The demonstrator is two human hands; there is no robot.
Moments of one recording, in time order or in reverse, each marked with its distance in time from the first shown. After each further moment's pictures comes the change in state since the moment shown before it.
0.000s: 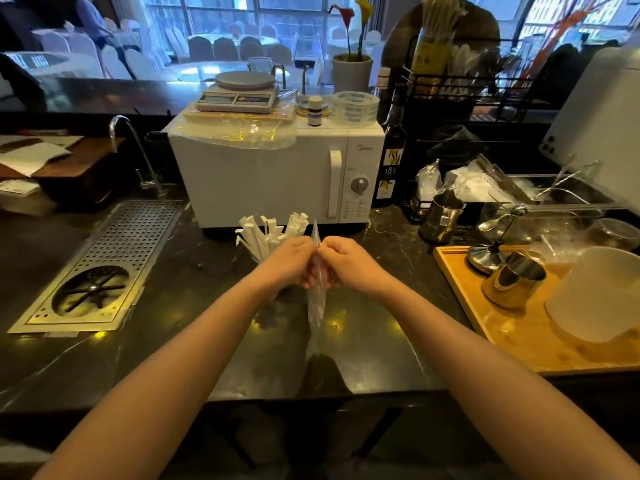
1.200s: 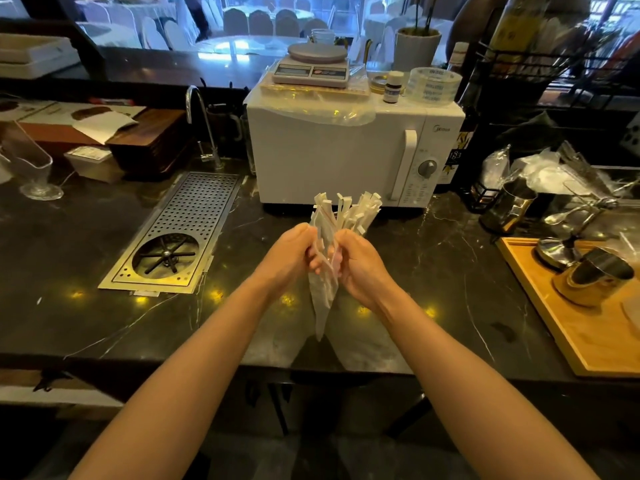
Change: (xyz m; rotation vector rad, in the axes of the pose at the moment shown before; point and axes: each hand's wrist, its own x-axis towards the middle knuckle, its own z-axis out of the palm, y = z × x) left_hand -0.051 -0.065 -0.085 -0.363 0.072 0.045; right_hand 0.027 -0.009 0.119 0.814 -0.047 0.100
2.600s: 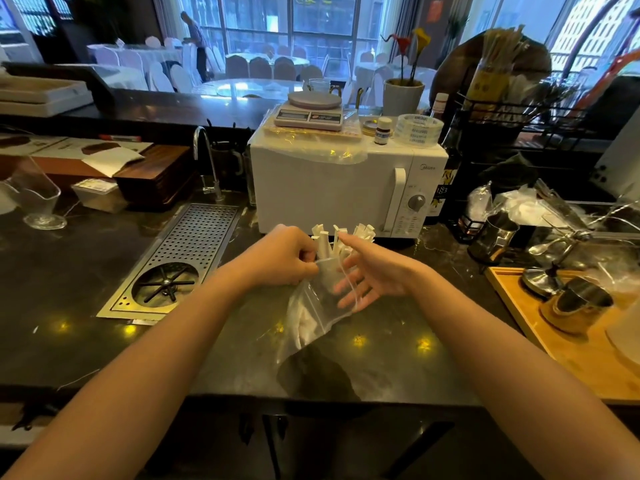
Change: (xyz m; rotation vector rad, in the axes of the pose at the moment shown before) left_hand -0.011 0.069 -0.017 1.019 -0.107 0.193; right_hand 0.000 -0.075 -0.013 -0.632 -0.125 0.579
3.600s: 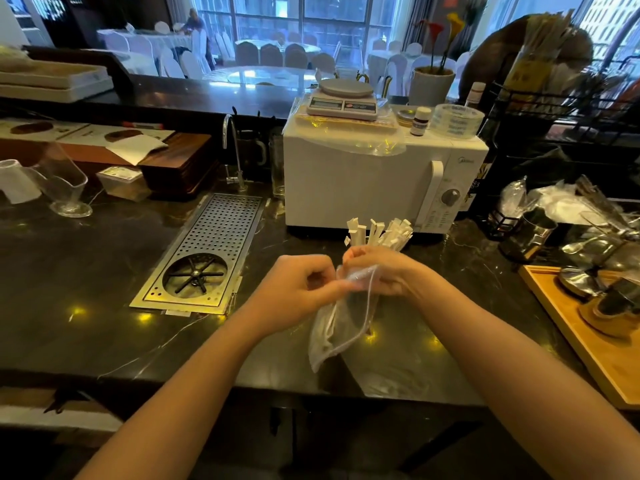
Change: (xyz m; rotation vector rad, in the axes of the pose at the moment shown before) left_hand -0.060 -0.034 0.008 -0.384 0.177 0.129; right_hand 0.036 -0.019 0.048 0.246 0.055 -0.122
